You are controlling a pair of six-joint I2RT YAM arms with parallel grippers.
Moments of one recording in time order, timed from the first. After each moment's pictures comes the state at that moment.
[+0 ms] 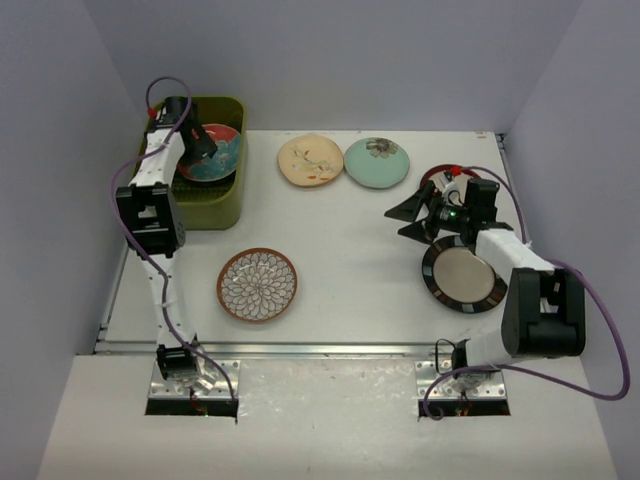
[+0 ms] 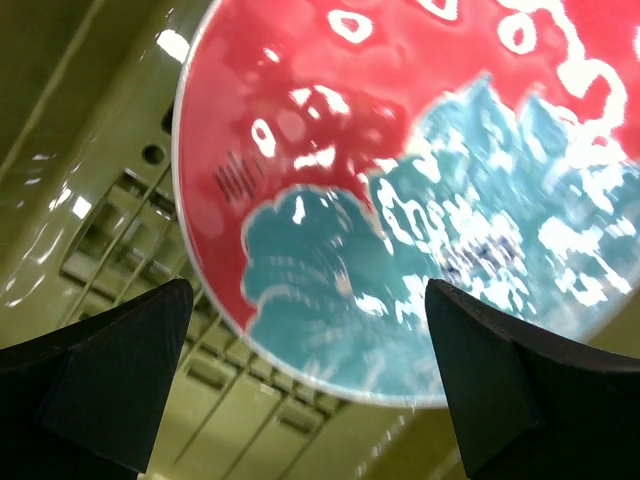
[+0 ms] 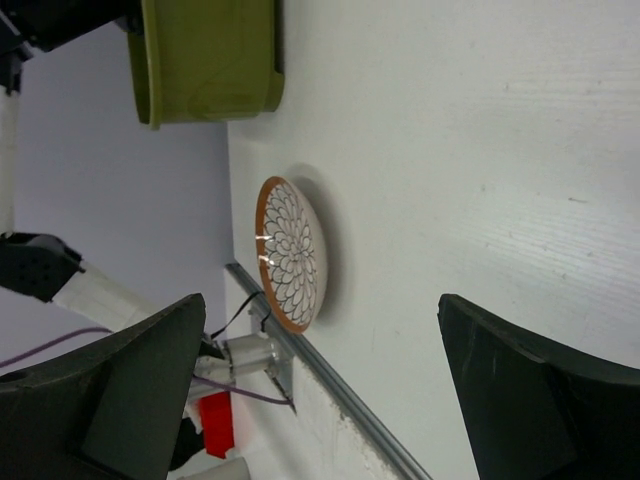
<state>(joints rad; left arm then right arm) 0.14 2.33 2.17 -0.82 -0.22 -0.54 -0.05 1.46 0.76 0.04 -0.91 0.71</state>
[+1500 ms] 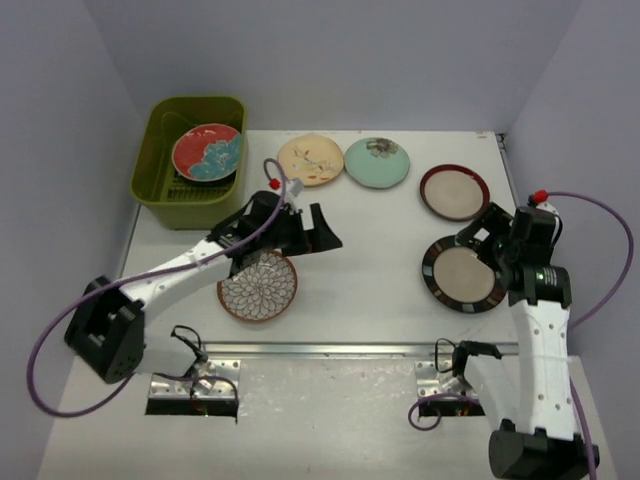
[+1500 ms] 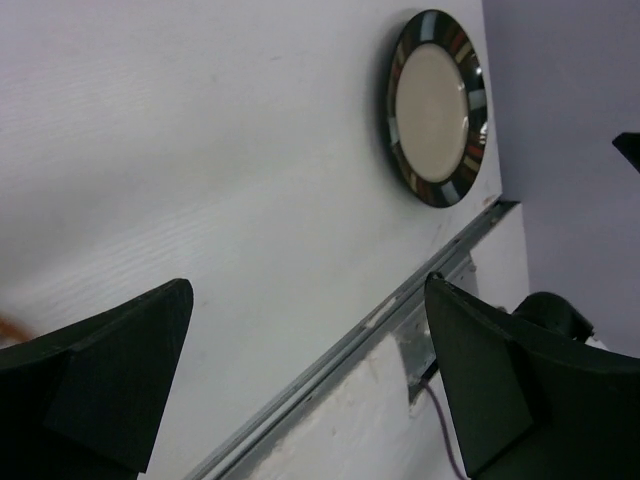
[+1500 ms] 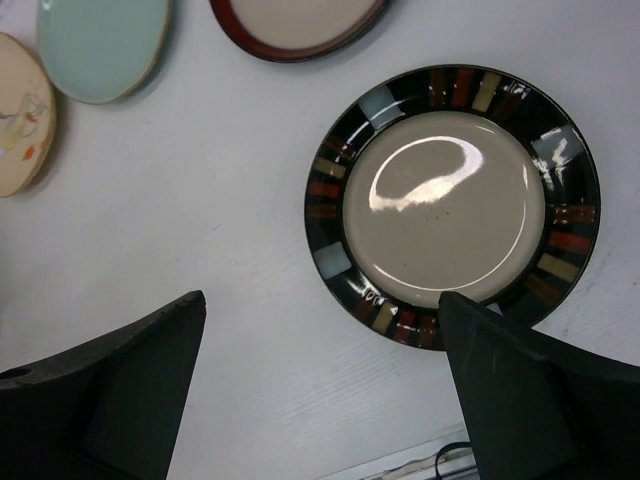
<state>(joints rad) -0.56 1.27 0.82 -0.12 0.28 -0.73 -0.17 0.80 0.85 -0.75 0.05 0.51</state>
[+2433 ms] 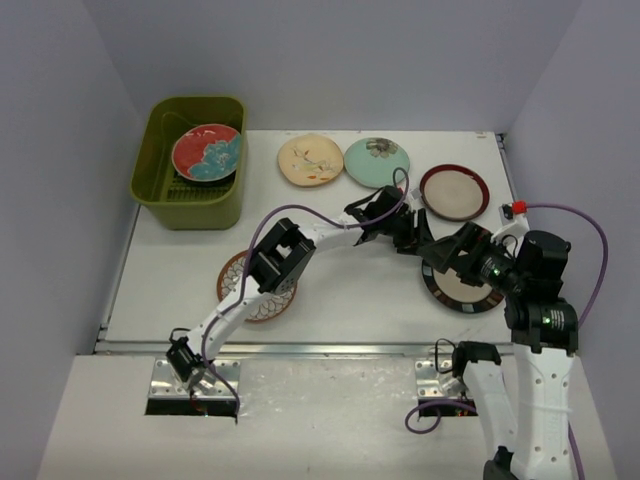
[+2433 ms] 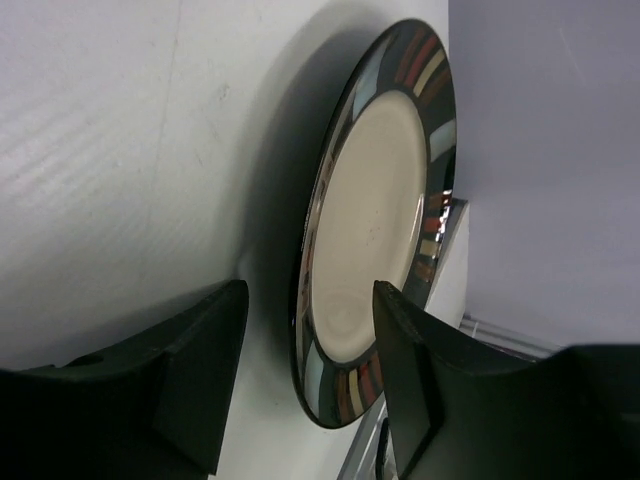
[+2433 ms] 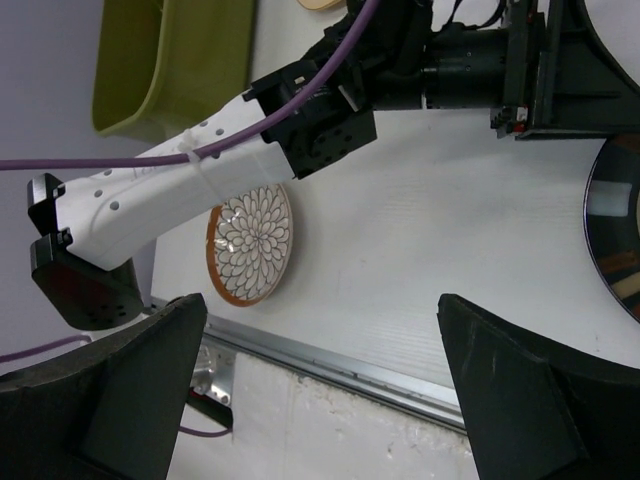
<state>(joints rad) -0.82 2.66 2.11 -0.01 0.58 -0.97 -0.14 0.57 0.86 -0.80 -0.59 0.51</state>
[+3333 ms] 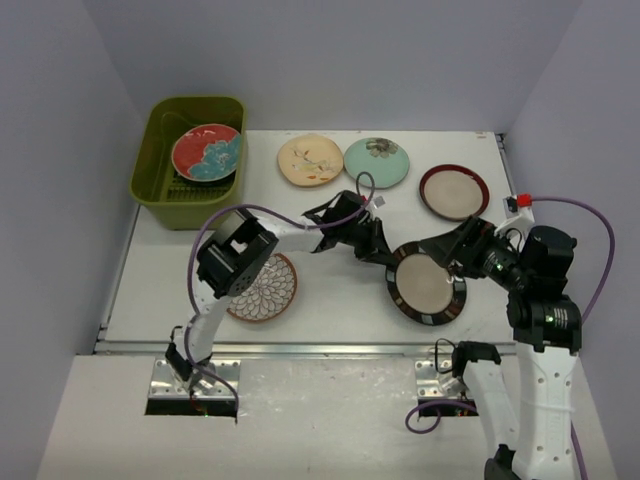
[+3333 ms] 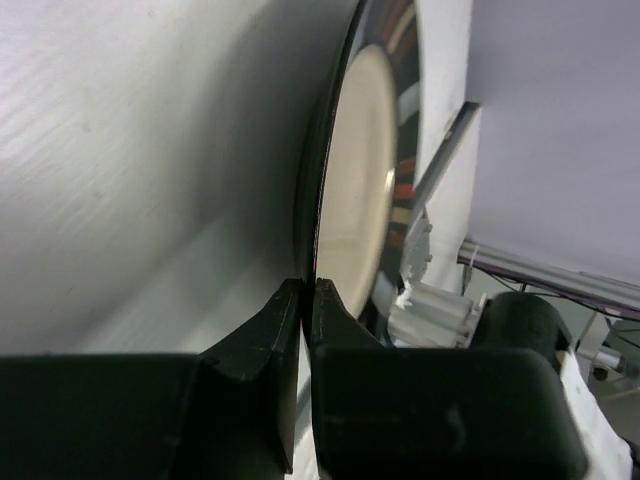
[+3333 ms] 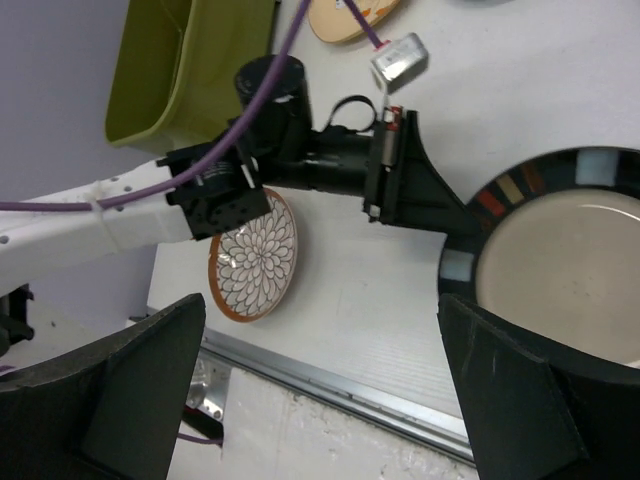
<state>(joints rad) -0.75 2.21 1.43 0.12 0.66 -0.92 -0.13 0.59 0.90 -0.76 -0.59 0.49</state>
